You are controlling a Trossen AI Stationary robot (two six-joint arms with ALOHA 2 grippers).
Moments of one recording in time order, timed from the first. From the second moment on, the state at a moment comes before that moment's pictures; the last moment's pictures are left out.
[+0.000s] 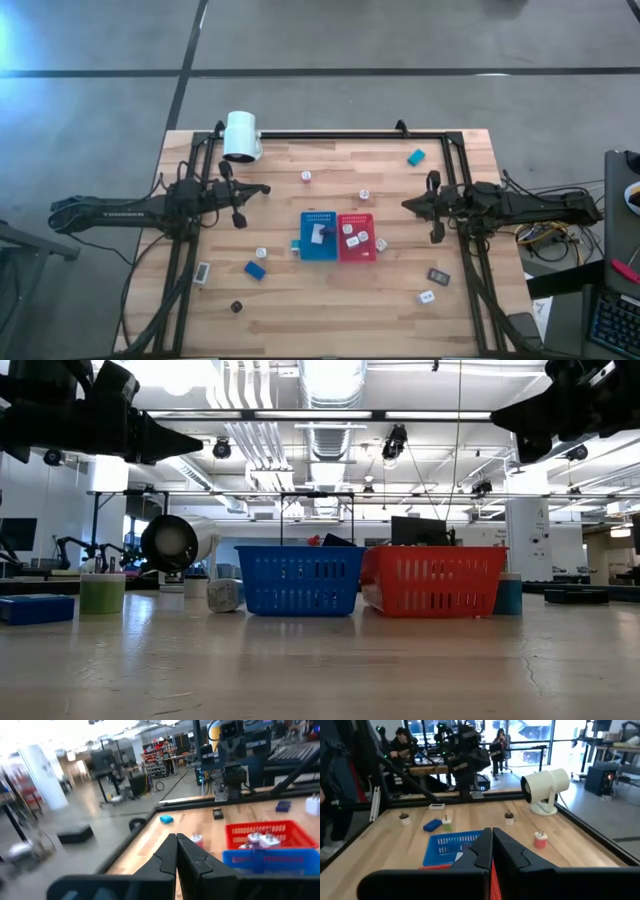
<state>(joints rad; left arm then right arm) 0.14 0.51 0.12 0.39 -0.16 0.27 0.02 0.31 0.22 0.04 0.09 0.08</state>
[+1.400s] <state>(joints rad) -0.48 1.10 0.66 -0.61 -0.26 -0.33 0.03 0.33 0.22 0.04 0.05 0.05</state>
